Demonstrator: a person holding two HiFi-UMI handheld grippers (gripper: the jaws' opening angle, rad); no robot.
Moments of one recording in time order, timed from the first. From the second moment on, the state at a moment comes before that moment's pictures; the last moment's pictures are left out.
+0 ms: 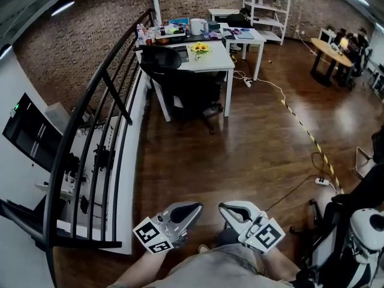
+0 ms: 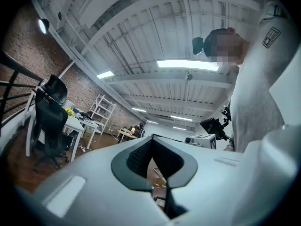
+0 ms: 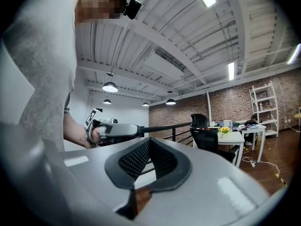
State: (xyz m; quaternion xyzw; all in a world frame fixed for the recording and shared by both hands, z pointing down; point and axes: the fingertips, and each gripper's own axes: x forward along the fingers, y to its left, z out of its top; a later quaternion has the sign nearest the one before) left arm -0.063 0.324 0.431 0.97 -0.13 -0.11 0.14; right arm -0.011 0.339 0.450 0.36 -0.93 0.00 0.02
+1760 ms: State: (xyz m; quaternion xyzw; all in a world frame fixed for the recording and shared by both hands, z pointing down) left arm 0.008 -0.114 0.437 0.97 -0.20 -0.11 0.13; right arm 0.066 -0.109 0.457 0.33 -0.94 -0.01 0.02
